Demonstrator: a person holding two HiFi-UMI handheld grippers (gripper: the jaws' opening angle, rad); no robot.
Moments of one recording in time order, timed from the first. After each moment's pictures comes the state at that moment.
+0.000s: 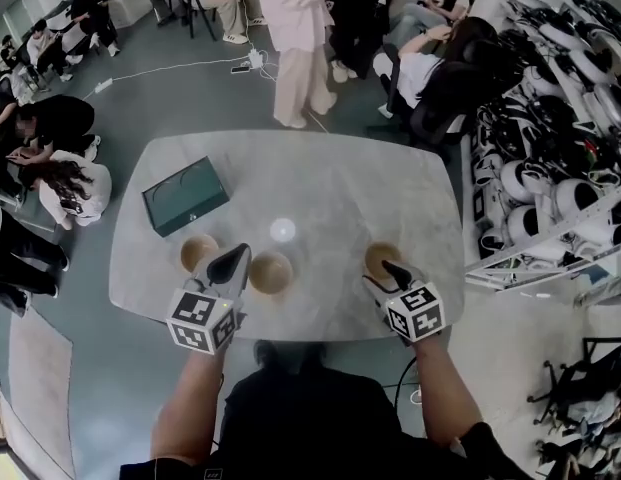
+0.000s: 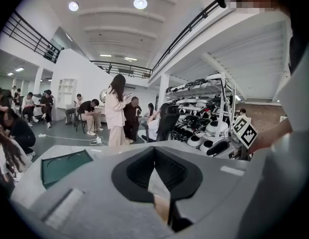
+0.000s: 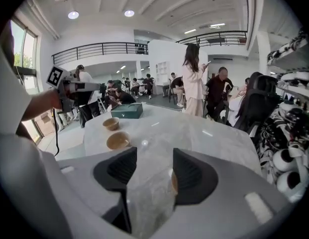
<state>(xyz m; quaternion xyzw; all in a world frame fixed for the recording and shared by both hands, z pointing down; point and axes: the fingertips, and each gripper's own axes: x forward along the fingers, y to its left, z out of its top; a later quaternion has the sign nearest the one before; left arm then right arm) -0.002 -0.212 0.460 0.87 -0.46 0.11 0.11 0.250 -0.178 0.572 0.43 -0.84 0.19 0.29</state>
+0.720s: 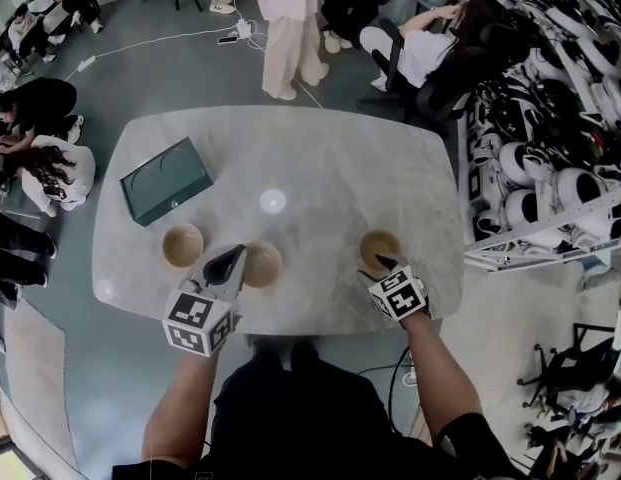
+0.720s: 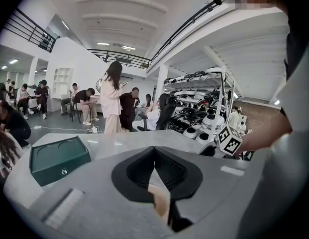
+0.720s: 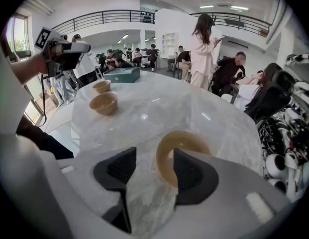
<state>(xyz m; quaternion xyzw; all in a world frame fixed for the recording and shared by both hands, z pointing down) 0.015 -0.230 0.521 0.88 -0.43 0.14 0.16 0.280 -0.199 0.694 0.38 -0.79 0.20 0.44</state>
